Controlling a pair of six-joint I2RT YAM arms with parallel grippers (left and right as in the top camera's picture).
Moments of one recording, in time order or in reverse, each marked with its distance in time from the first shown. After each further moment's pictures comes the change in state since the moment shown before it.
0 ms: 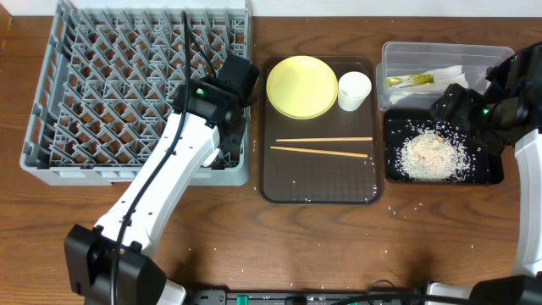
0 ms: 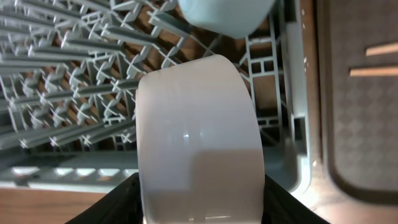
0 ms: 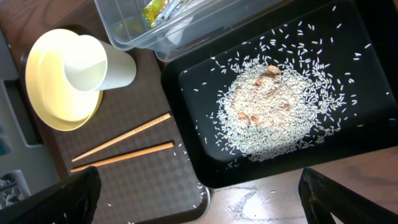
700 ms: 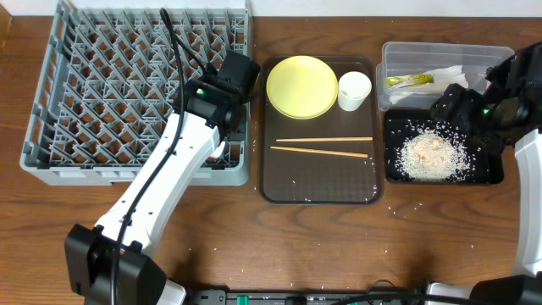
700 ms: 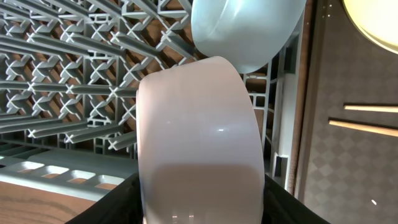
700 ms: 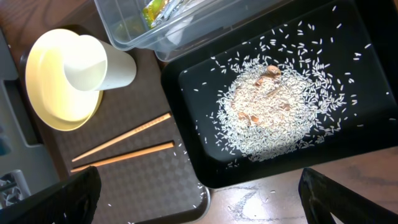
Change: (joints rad) left arm 0.000 0.000 -0.004 0.074 -0.010 -0.186; right arm 0.000 0.000 0.000 0.000 0.000 0.000
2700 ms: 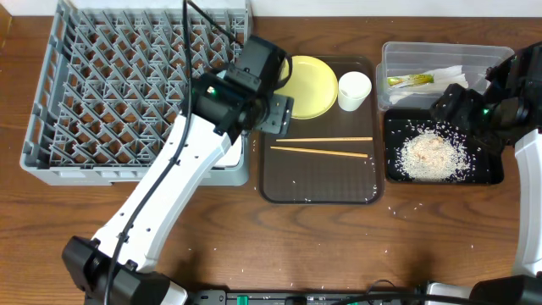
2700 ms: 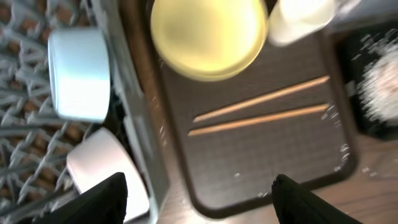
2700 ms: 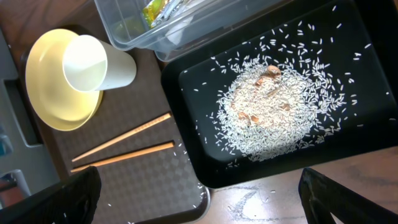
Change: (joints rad) left arm -0.111 0.010 0.229 0.032 0.319 0.137; right arm 0.000 0.000 0.000 0.000 0.000 0.000
